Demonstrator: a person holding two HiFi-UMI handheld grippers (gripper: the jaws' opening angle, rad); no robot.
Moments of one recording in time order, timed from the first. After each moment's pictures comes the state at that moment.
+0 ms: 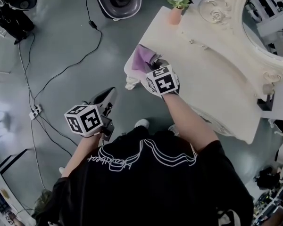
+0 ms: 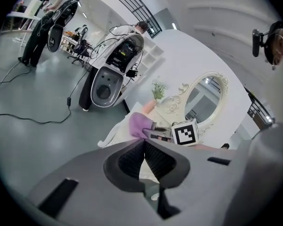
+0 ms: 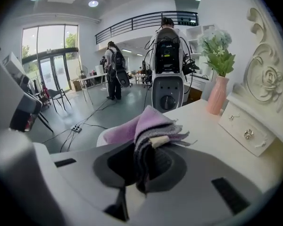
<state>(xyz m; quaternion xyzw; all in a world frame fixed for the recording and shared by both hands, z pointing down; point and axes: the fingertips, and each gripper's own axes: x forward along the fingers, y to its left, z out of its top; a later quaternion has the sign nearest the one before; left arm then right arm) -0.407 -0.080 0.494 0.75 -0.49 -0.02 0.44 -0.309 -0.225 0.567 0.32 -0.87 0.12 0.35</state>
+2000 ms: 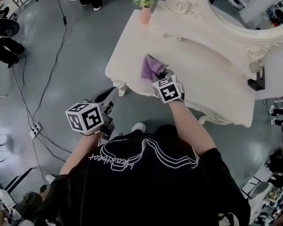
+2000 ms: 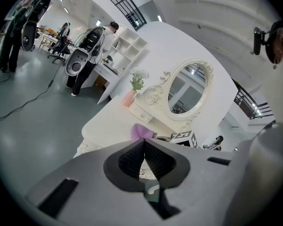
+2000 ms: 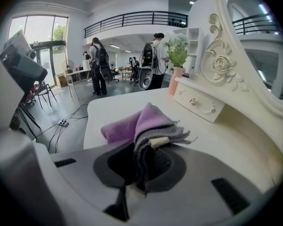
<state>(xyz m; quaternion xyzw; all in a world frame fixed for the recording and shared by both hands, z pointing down) -0.322 -0.086 0.467 0.81 -0.43 0.01 0.41 -0.170 -0.193 0.571 0.40 -0.83 0.11 0.37</state>
